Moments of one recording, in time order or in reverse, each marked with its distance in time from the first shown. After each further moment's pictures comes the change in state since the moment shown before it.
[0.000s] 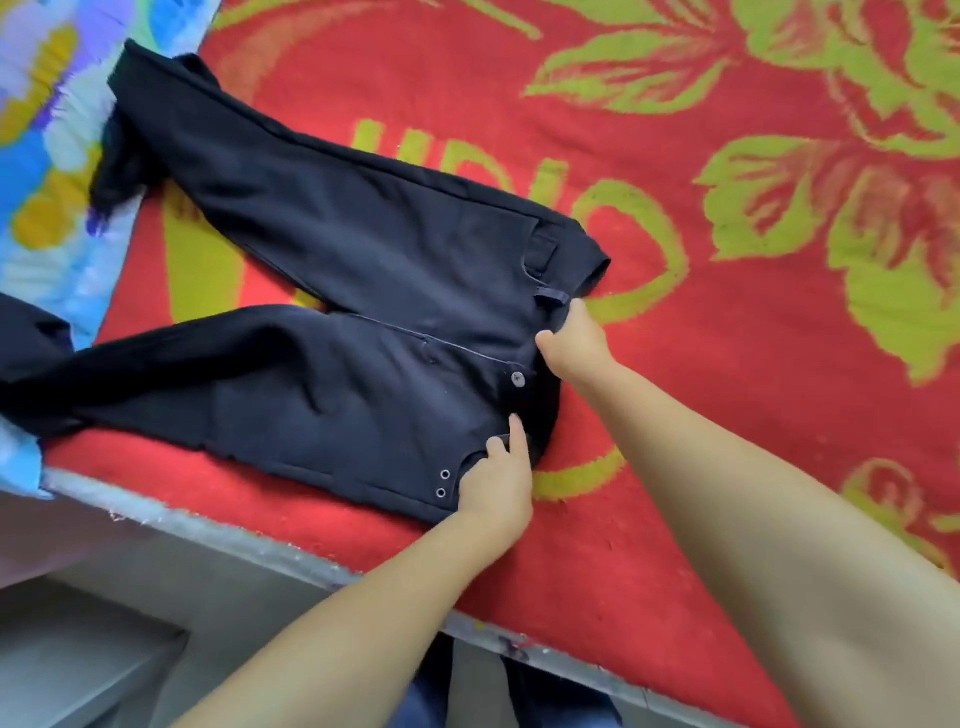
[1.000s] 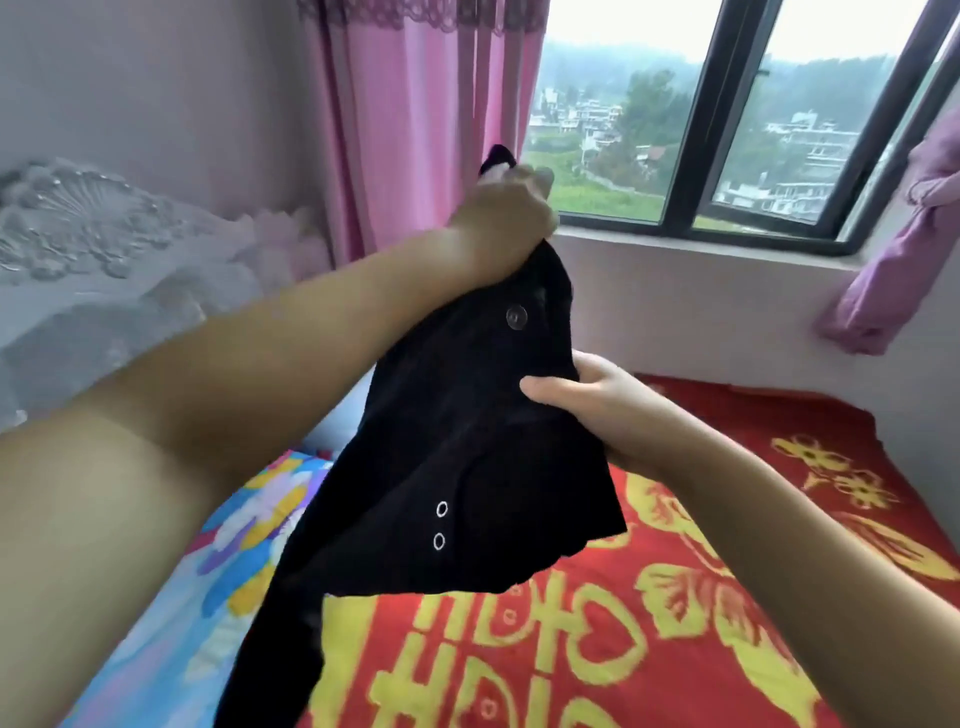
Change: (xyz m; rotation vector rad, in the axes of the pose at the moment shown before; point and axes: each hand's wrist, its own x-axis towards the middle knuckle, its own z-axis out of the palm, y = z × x) left_hand -0.335 -0.107 -0.639 0.516 1.354 0.452; right_hand -0.464 -0.351 -0.219 0.360 -0.212 -0.892
